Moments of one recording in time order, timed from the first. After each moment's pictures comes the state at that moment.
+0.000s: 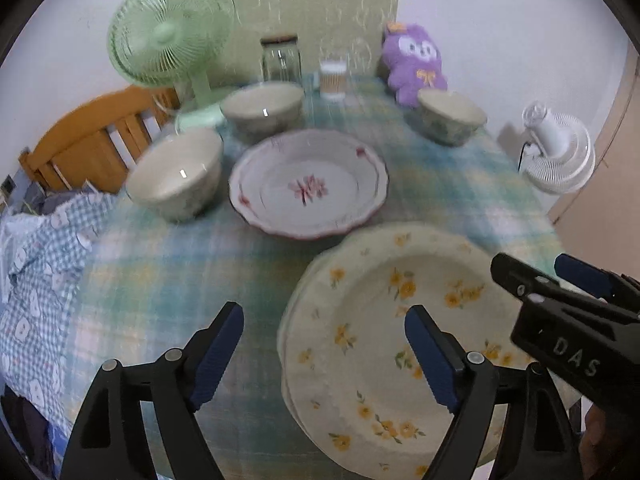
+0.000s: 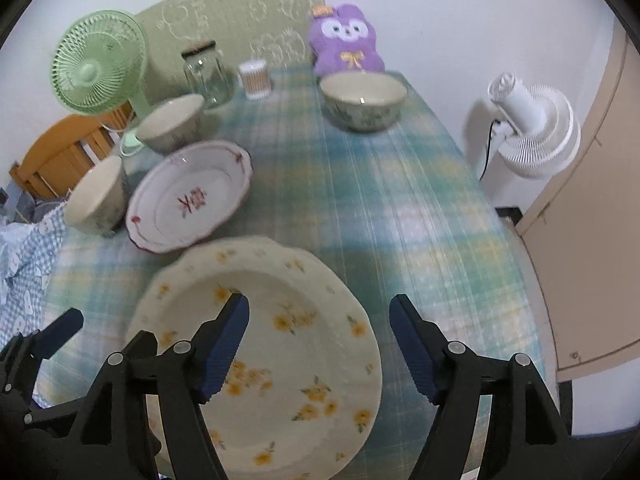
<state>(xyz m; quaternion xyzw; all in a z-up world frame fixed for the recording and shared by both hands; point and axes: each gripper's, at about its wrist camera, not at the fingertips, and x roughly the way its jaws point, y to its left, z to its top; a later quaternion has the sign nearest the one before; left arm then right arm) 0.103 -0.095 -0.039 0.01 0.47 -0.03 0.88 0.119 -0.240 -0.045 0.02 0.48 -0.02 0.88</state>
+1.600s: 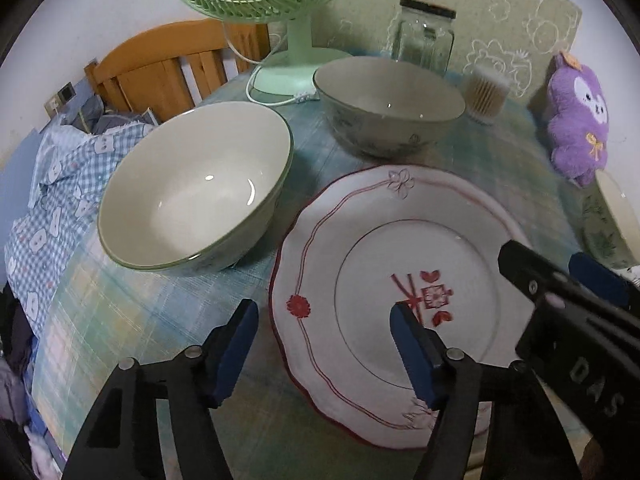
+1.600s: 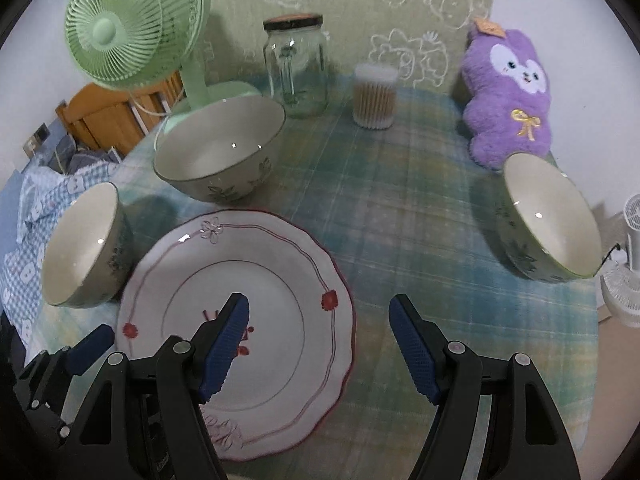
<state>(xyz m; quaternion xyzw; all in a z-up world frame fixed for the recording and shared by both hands) 0.251 -0.053 -0.109 -0.09 0.51 0.16 0.84 0.318 -0.167 -0.098 -0.06 0.48 0.14 0.86</state>
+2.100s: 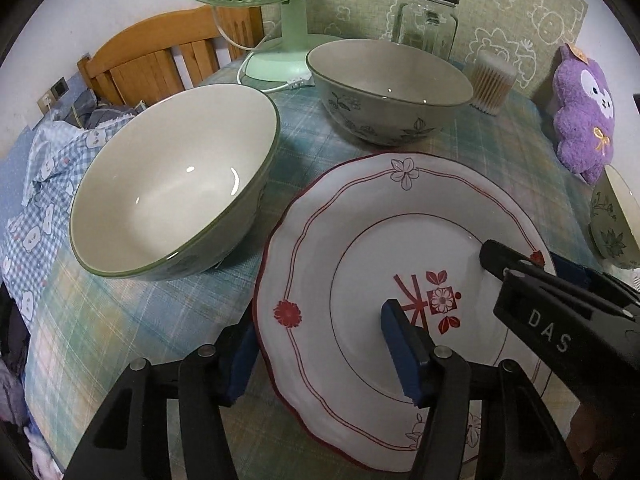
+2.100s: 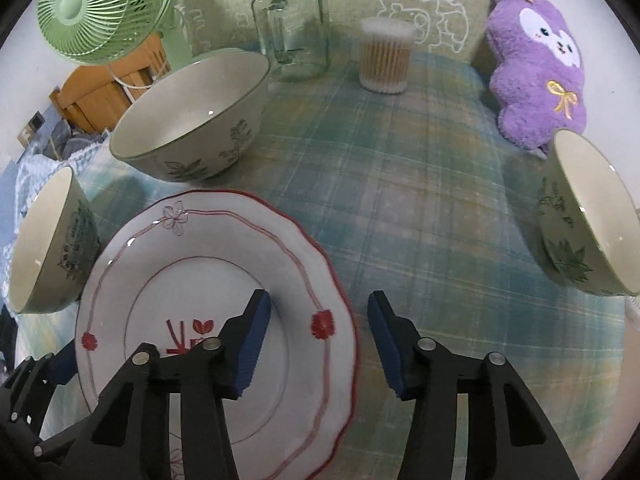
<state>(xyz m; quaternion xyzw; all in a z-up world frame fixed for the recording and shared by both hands) 0.263 -0.053 -0.120 -0.09 0.52 0.15 0.84 0.350 -0.163 -0.135 -0.06 0.52 0.15 0.84</state>
